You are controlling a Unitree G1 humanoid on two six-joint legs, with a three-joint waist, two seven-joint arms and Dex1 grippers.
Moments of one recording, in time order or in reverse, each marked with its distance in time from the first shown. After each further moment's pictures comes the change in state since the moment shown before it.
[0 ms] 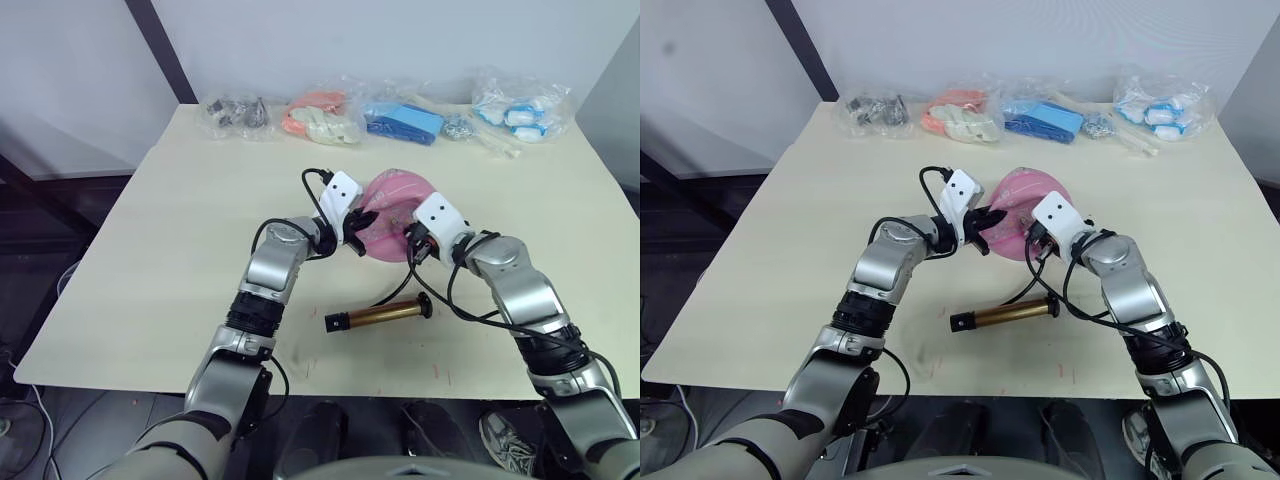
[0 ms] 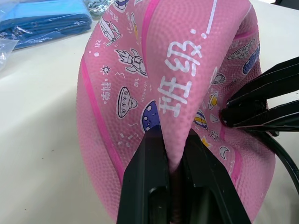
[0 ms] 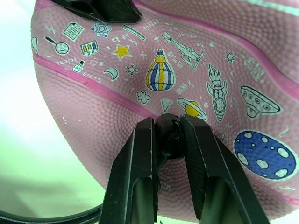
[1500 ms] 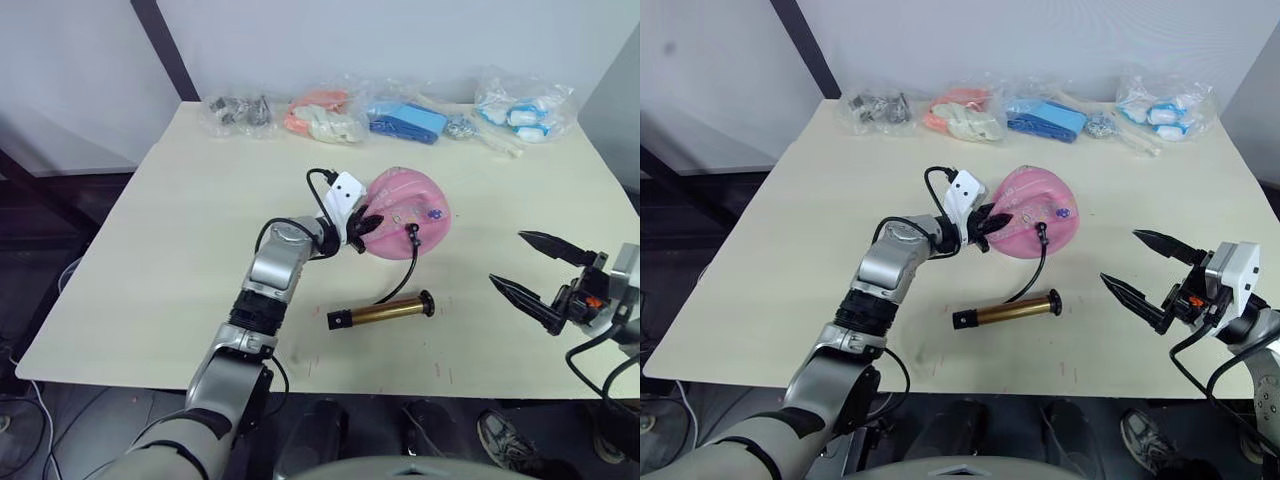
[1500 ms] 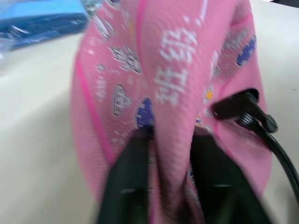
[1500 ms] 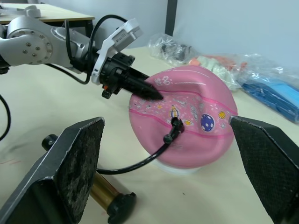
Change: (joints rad) left arm -0.011 0.008 -0.029 0.017 -0.006 -0.017 -0.014; right arm 0.640 -0.198 -0.673 -0.286 0.705 -0.497 0.400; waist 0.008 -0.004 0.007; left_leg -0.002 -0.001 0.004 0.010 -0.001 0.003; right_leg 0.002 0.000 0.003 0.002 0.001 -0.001
